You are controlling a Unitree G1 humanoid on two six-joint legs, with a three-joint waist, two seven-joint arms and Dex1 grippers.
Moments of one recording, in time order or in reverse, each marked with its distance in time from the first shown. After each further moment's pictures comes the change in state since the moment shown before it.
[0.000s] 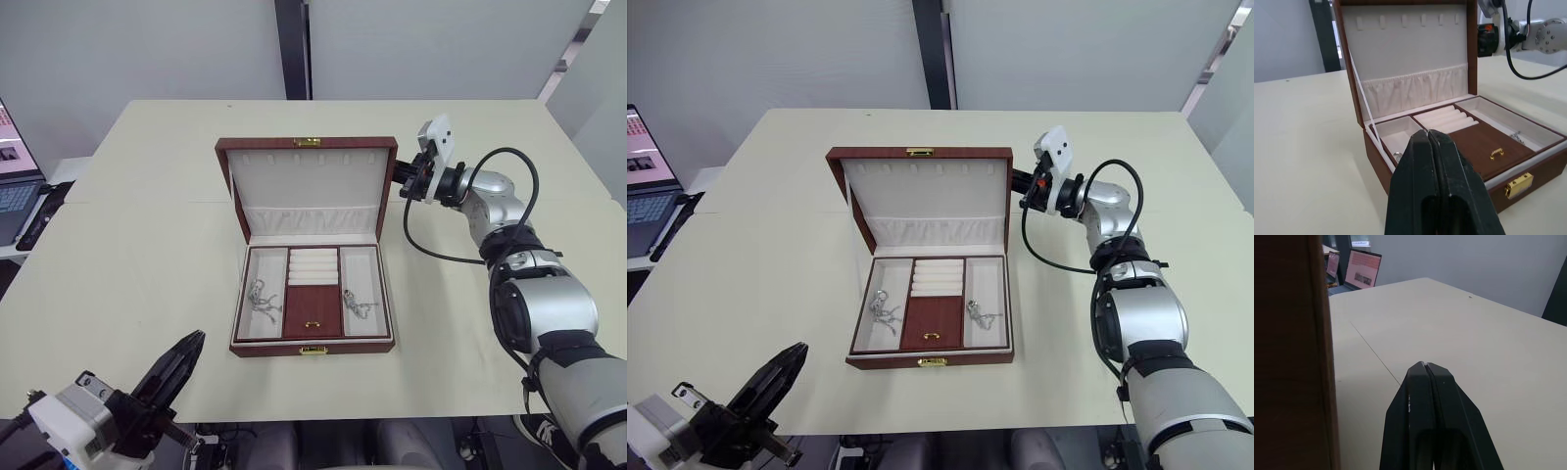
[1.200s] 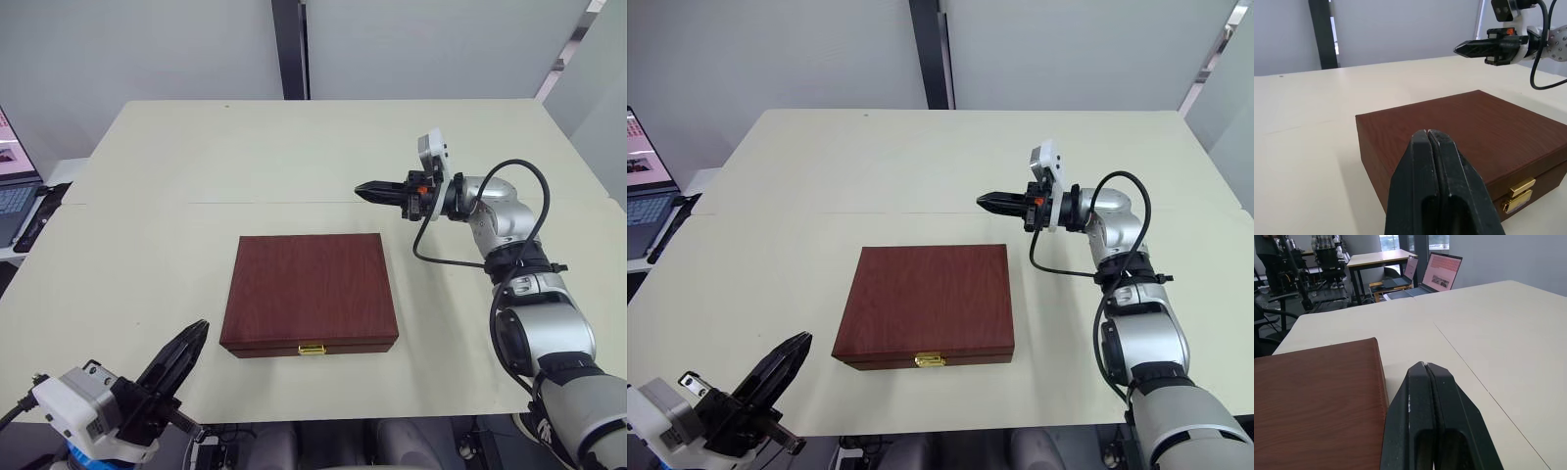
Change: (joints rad) left arm -0.018 0.072 -0.014 -0.014 -0.038 0.104 0.082; right arm 0.162 -0.024 0.047 -0.383 0.086 0.260 0.255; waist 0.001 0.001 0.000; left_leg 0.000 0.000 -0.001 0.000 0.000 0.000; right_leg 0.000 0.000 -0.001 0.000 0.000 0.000
